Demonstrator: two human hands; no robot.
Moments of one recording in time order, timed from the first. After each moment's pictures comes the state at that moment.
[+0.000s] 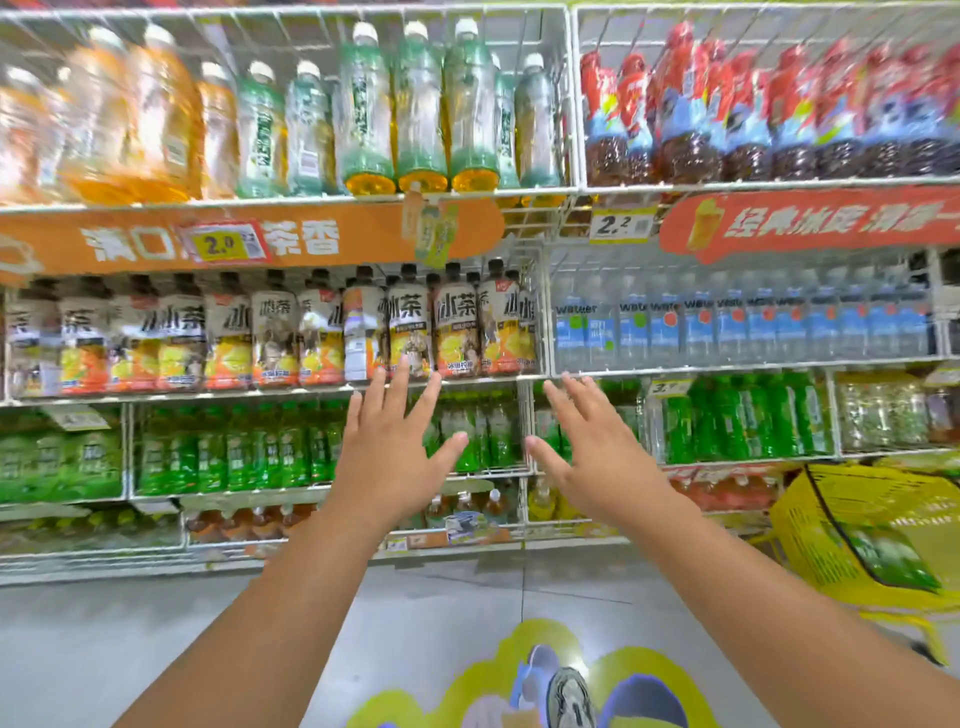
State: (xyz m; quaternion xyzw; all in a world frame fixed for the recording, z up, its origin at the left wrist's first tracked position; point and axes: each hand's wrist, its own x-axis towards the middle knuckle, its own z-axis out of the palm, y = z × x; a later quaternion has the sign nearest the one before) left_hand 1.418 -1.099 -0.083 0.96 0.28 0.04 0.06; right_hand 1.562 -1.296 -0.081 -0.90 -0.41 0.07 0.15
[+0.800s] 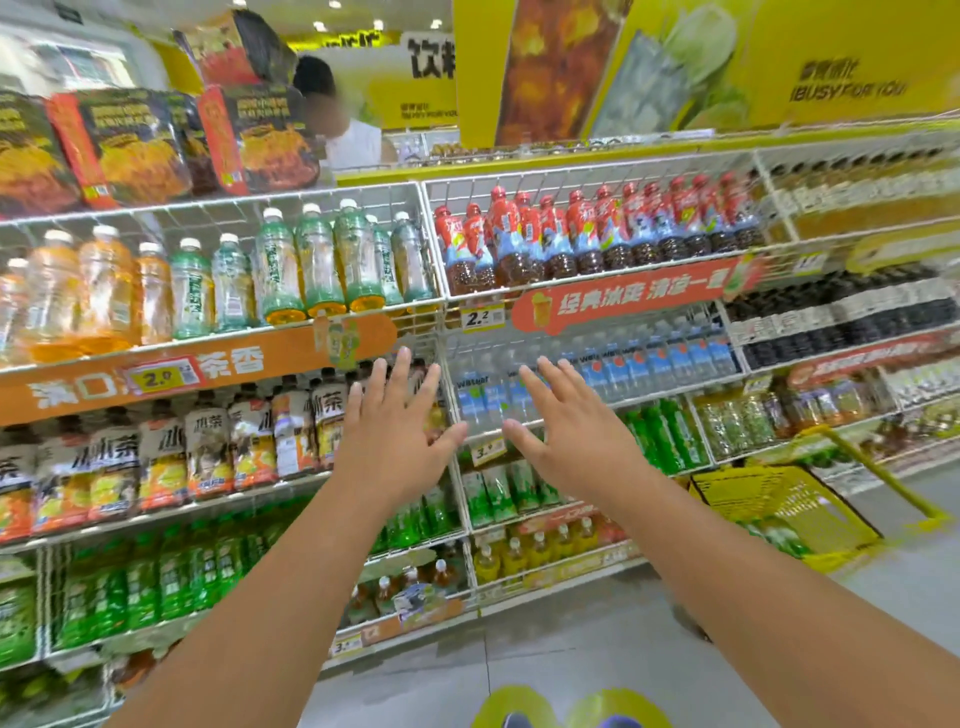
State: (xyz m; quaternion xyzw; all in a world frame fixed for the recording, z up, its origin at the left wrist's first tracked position) left_hand 1.440 -1.211 0.055 0.98 0.17 0.11 0.01; right_hand 1.539 -1.412 0.049 -0.93 -0.35 -0.06 0.13
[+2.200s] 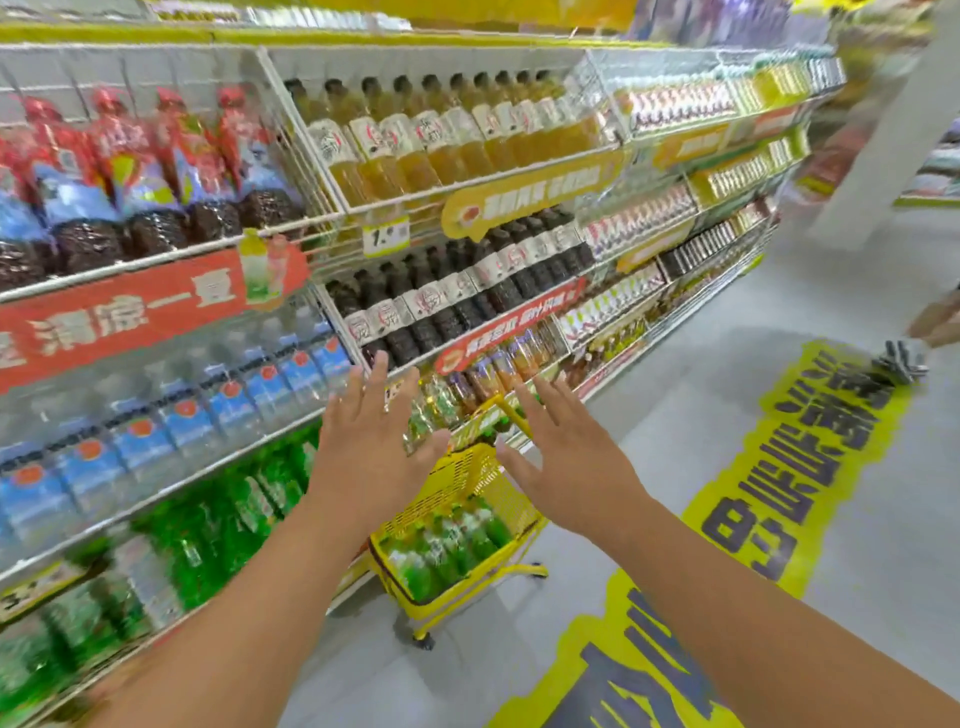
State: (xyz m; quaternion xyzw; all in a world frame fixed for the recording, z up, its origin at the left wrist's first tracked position) left_hand 1.965 -1.735 -0.046 0.99 -0.06 0.08 0.11; right_hand 1.951 -1.970 -0.040 -0.98 -0.12 -0.06 0.12
